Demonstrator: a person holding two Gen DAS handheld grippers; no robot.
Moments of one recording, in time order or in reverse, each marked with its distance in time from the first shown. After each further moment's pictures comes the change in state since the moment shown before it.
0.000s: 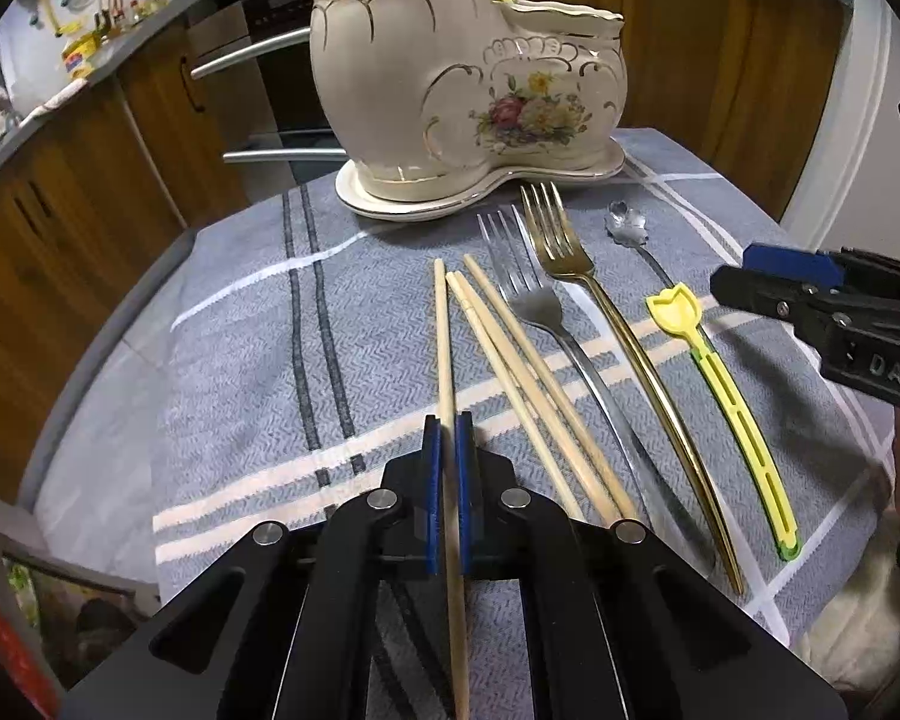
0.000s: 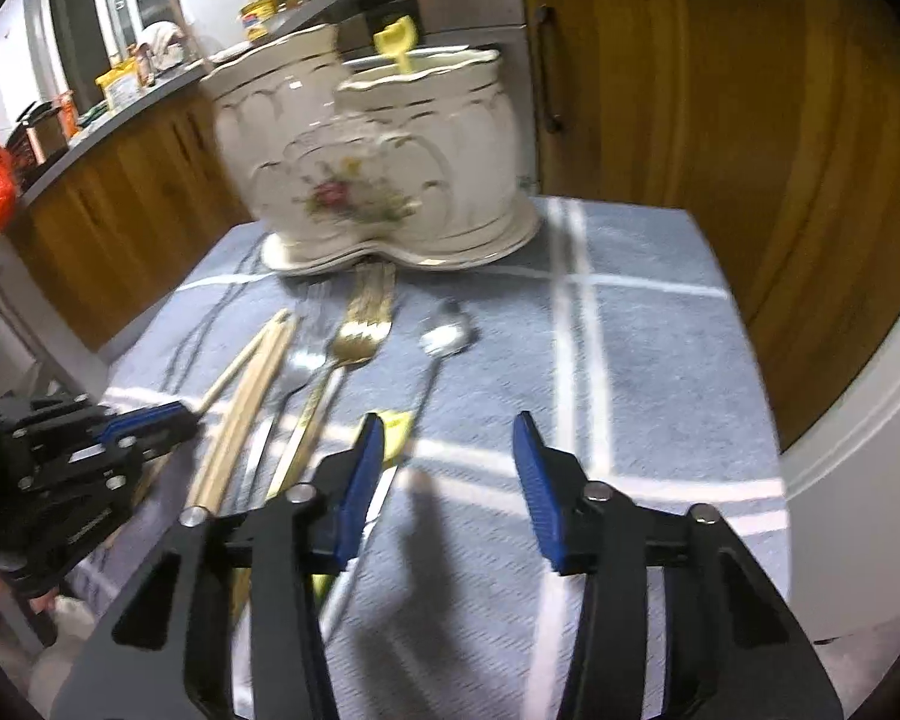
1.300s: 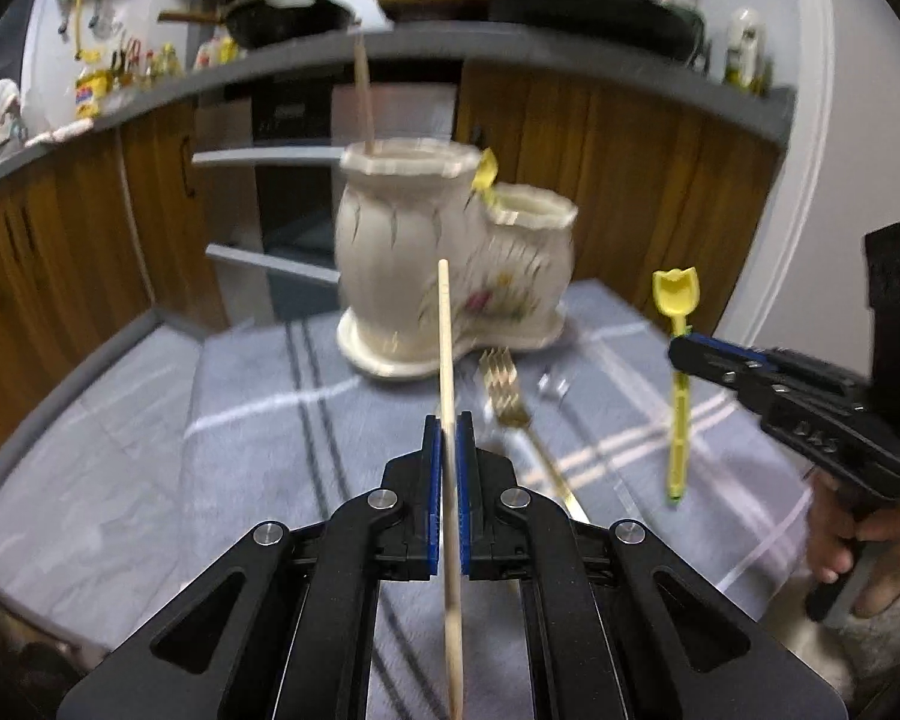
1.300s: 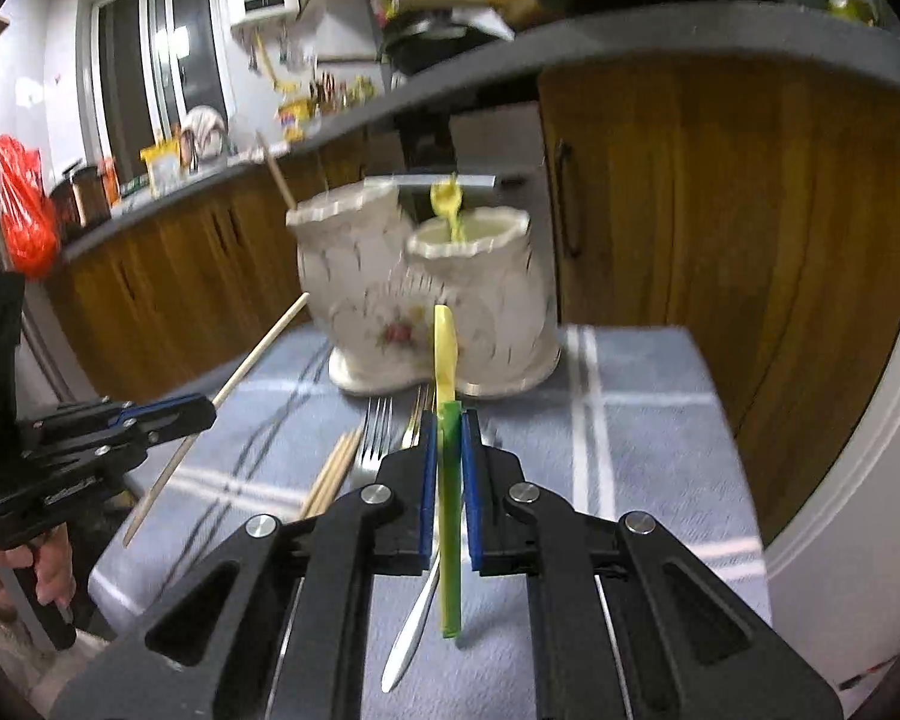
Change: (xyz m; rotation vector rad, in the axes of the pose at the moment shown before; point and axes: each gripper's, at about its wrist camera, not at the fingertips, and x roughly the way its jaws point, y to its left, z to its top) left arm -0.064 0.023 0.013 -0.063 -0.332 -0.158; right arm -0.052 0.014 0.007 -0.015 -0.320 0.033
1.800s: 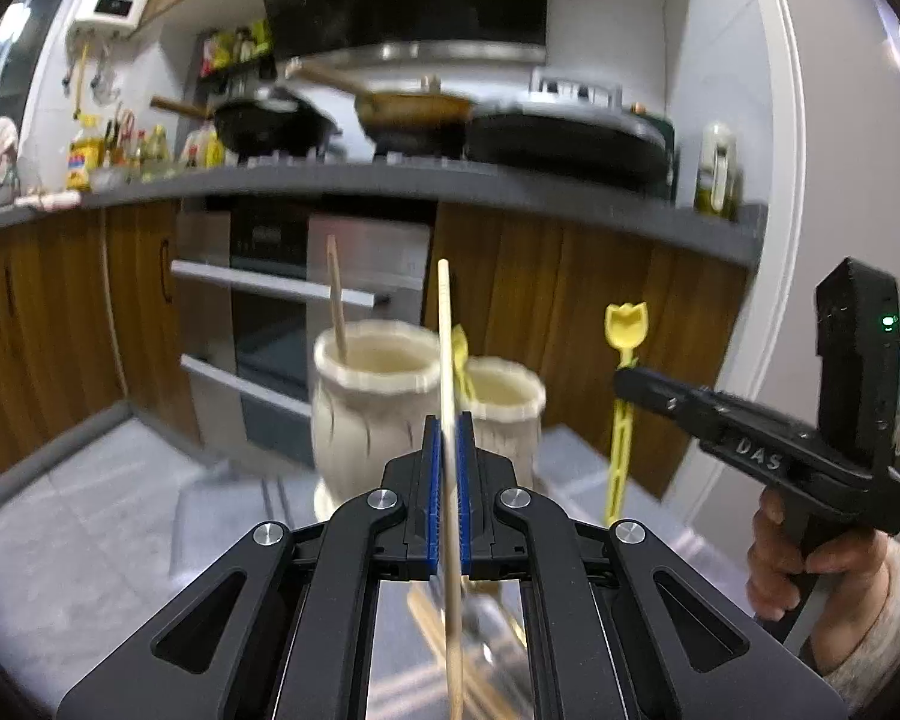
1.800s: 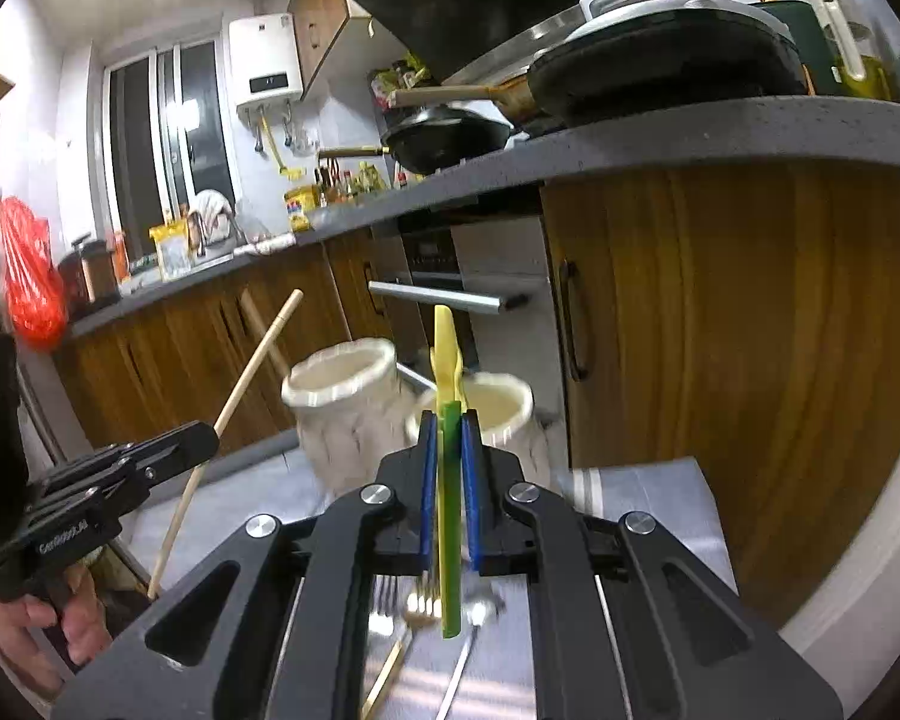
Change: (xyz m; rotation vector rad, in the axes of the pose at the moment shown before) left arm -0.010 0.000 0.062 -0.001 -0.275 -0.061; right arm 0.013 -0.013 0.075 0.033 -0.192 0.034
